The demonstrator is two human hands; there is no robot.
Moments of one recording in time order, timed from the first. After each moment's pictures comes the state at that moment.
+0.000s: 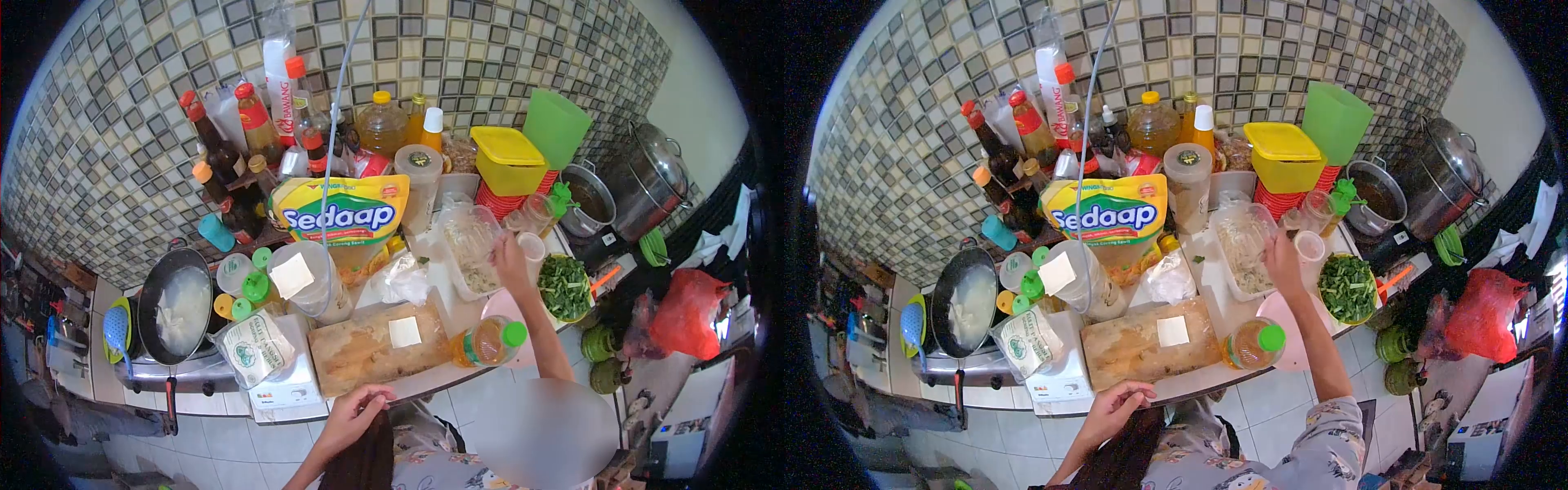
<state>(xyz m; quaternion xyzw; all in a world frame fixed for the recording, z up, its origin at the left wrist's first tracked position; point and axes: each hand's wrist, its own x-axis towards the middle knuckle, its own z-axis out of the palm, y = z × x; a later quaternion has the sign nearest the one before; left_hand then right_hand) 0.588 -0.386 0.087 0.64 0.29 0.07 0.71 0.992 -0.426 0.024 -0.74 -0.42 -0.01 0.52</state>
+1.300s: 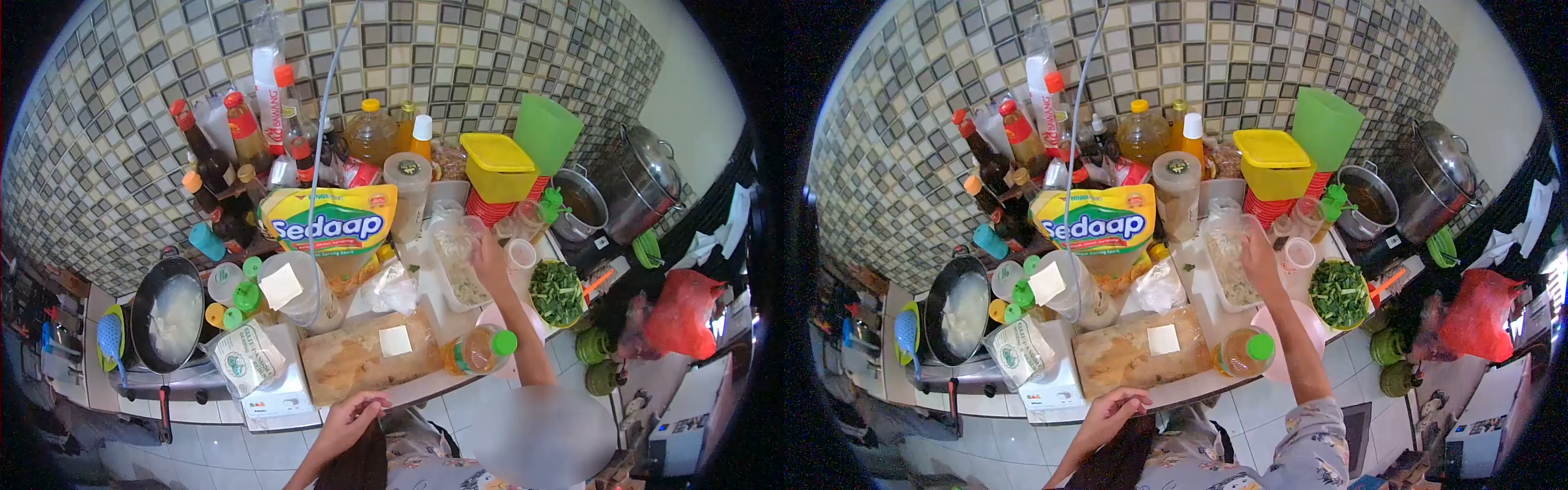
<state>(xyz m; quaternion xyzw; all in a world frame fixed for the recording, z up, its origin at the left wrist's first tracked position) 0.599 -0.385 0.088 0.63 0.28 0.08 0.72 0.981 -0.398 0.040 -0.73 -0.46 -0.11 0.50</state>
